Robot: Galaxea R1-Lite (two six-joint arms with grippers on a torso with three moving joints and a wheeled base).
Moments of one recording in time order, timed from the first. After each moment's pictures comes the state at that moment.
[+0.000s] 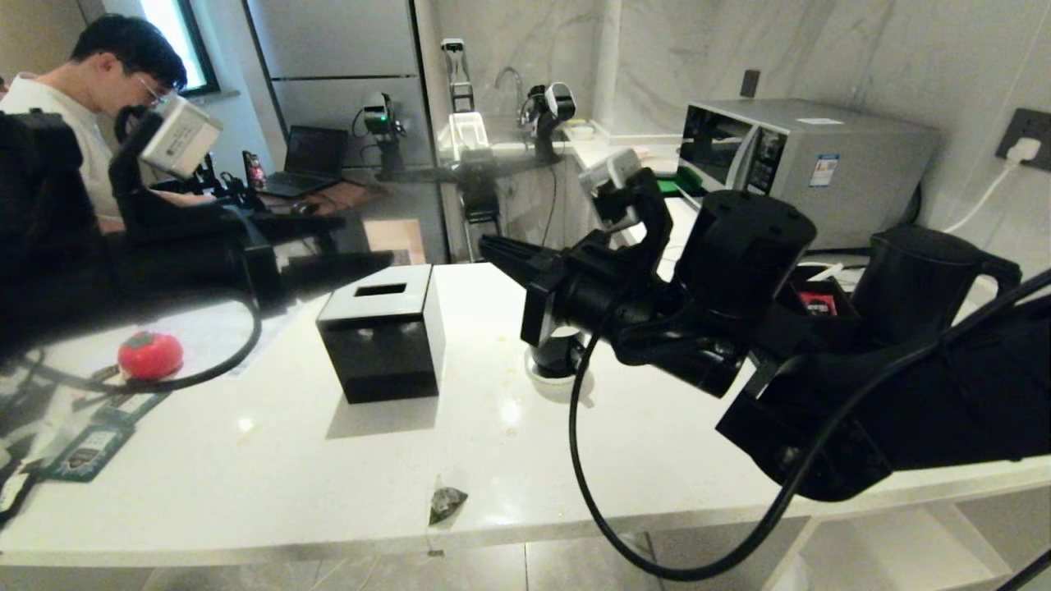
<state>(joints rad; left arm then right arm) -0.10 1.47 -0.90 -0.44 -0.69 0.08 0.77 1.96 -1.14 -1.08 0.23 -0.01</state>
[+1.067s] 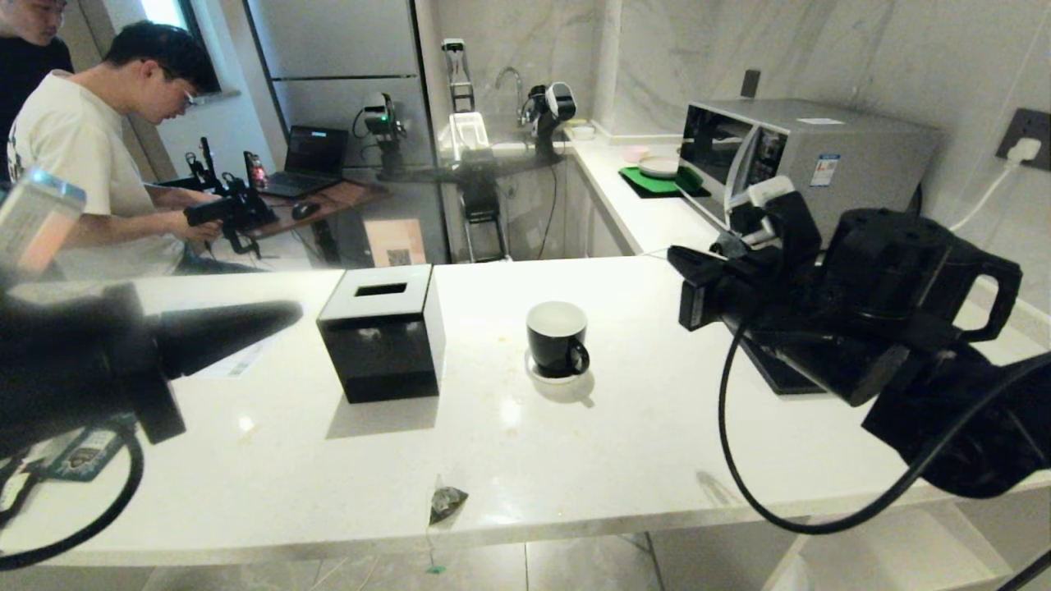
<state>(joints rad) -0.07 1.17 -0.61 -0.42 -0.68 0.07 0.47 1.79 -0.84 -1.02 -0.07 -0.14</state>
